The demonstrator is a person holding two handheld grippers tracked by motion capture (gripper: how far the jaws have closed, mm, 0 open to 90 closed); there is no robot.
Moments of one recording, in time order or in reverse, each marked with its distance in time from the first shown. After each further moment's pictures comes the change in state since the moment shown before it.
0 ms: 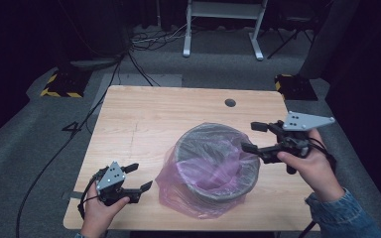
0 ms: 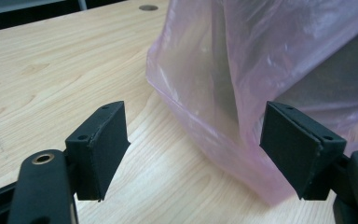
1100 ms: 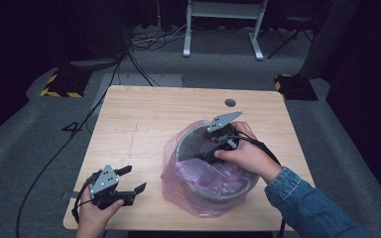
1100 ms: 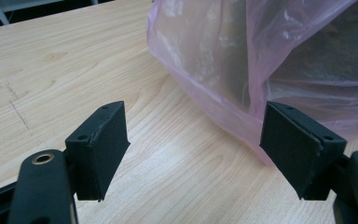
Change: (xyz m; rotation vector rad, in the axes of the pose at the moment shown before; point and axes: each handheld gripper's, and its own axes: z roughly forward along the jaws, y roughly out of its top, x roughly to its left) left arm 0.004 -0.012 -0.012 0.010 0.040 -0.005; right arm 0.014 -0.006 0.145 0.393 0.083 -0.069
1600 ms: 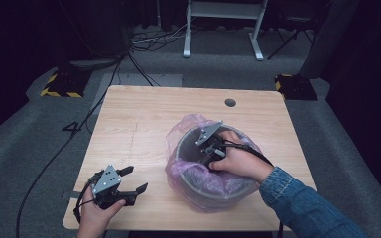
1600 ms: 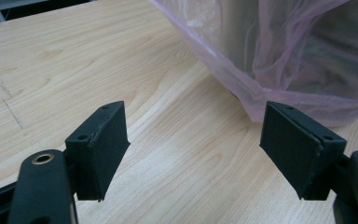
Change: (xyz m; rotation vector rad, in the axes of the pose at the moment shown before) left arm -0.002 -0.001 0.004 0.010 -0.007 0.004; right arm 0.008 -0.016 0.041 0.237 0.024 -0.029
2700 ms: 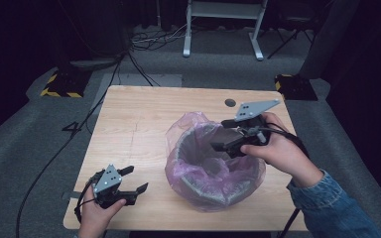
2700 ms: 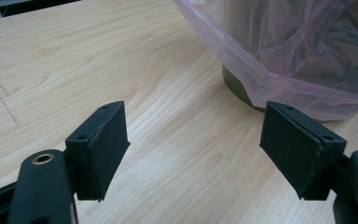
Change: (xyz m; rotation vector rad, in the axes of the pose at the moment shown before) left arm 0.002 0.000 0.003 0.010 0.004 -0.006; right arm 0.006 0.000 -0.131 -0.355 -0.089 0.046
